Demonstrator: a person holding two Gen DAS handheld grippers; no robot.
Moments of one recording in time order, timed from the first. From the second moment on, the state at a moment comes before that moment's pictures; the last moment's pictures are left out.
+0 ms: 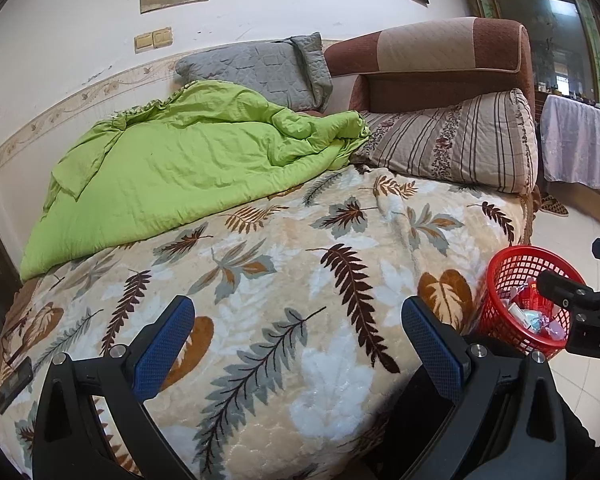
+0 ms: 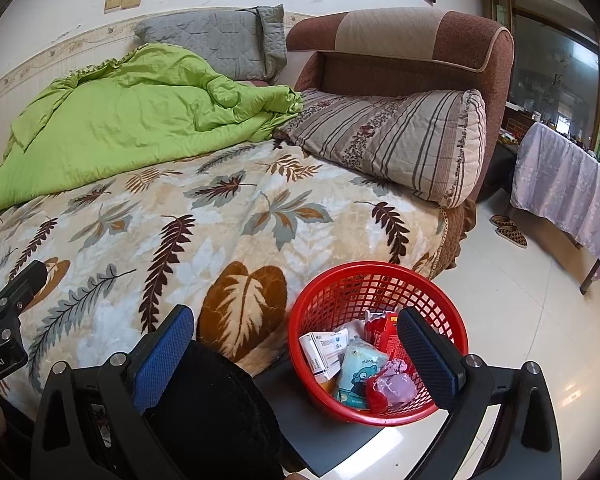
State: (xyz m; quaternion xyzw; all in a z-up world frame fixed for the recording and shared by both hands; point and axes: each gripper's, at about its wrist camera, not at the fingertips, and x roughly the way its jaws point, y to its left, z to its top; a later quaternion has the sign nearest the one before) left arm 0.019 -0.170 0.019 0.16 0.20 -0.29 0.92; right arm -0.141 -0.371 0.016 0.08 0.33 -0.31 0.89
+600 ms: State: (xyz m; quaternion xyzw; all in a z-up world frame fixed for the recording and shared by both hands) left arm 0.019 -0.171 0.016 0.17 0.21 -0.29 0.92; right arm -0.139 -0.367 0.016 0.08 0.33 -0.30 0.89
